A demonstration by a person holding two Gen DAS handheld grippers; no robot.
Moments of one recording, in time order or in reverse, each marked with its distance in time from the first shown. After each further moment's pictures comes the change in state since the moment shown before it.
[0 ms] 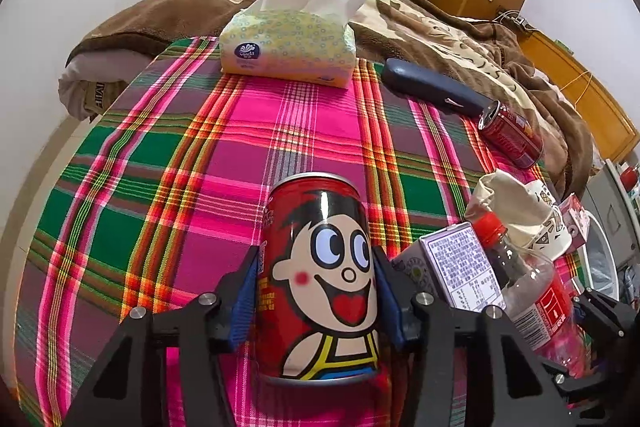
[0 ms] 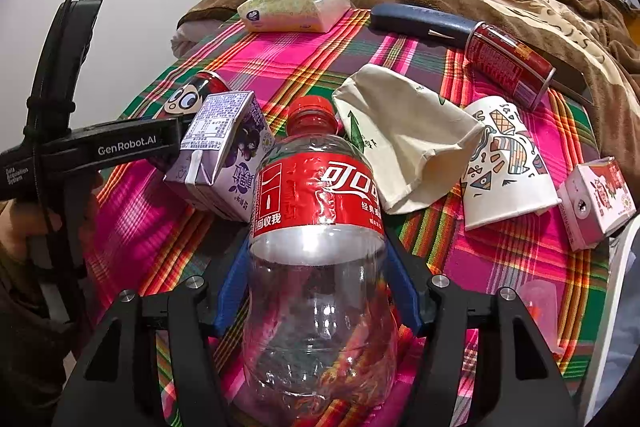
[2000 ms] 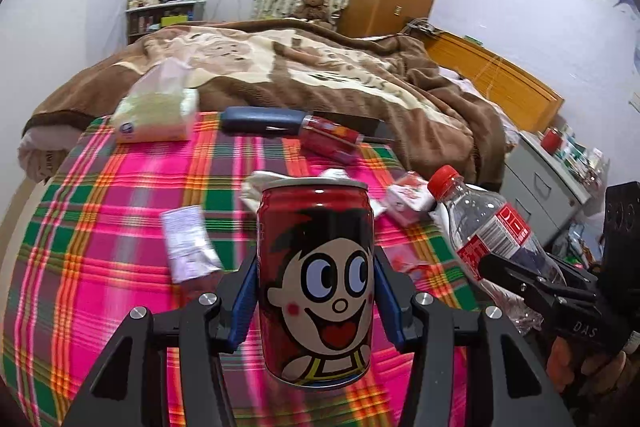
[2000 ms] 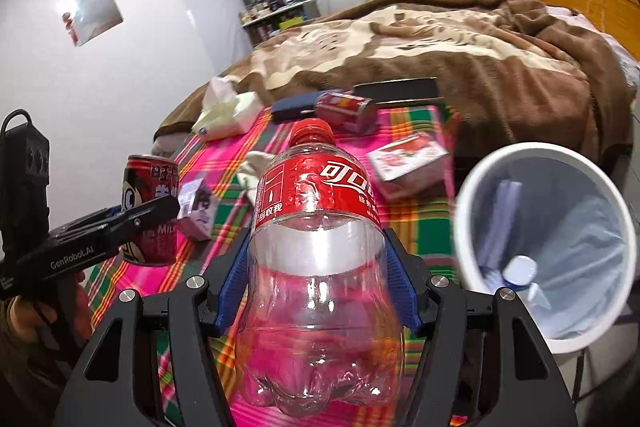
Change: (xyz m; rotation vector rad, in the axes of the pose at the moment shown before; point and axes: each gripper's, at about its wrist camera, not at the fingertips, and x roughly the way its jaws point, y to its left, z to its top) left arm -0.111 -0.153 -0.050 0.185 -0.143 -0.202; right arm -0.132 -0.097 -0.065 0.269 -0.316 -0.045
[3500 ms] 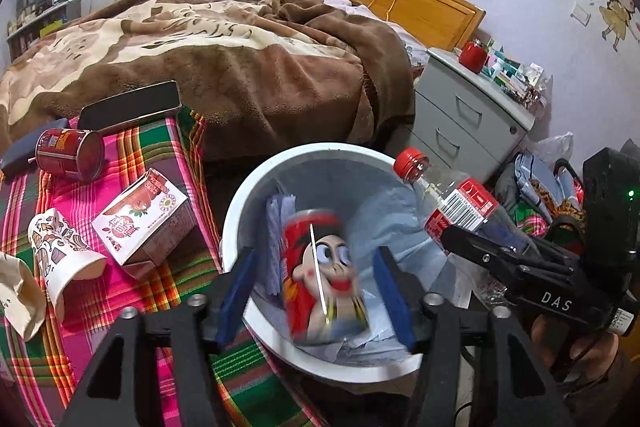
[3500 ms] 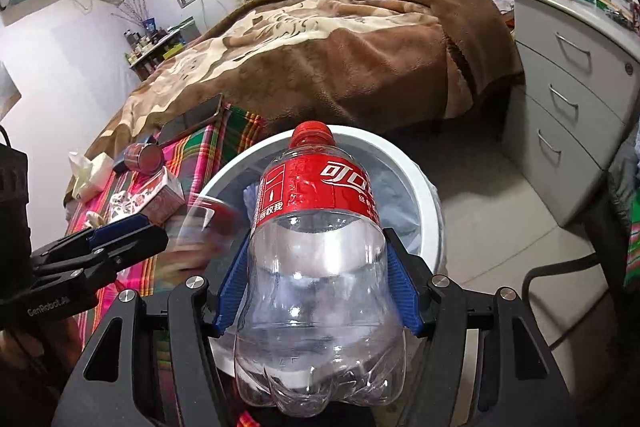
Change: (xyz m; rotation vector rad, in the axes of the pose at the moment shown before) left arm 0.147 -0.220 0.020 0.221 0.193 -0.252; right arm -0.041 -0.178 -0.003 0.266 0.004 -0.234
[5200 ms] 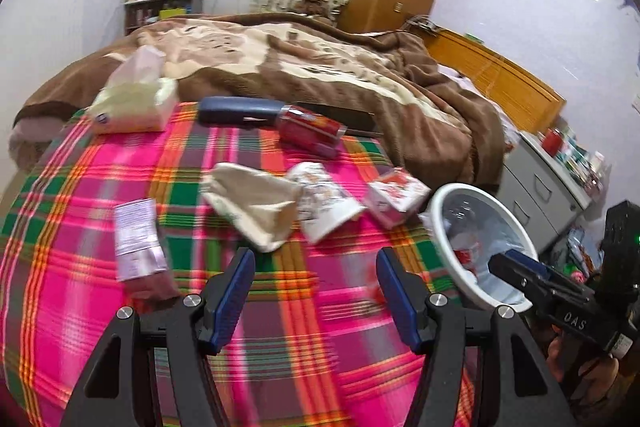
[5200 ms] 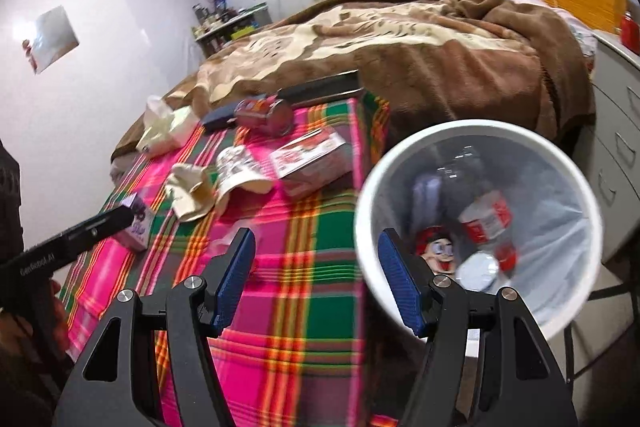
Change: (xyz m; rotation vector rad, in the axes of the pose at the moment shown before) left arm -0.155 0.159 -0.089 -0.266 -0.190 0.261; right arm 0.016 0.140 -0.042 -0.207 -0.007 0.136
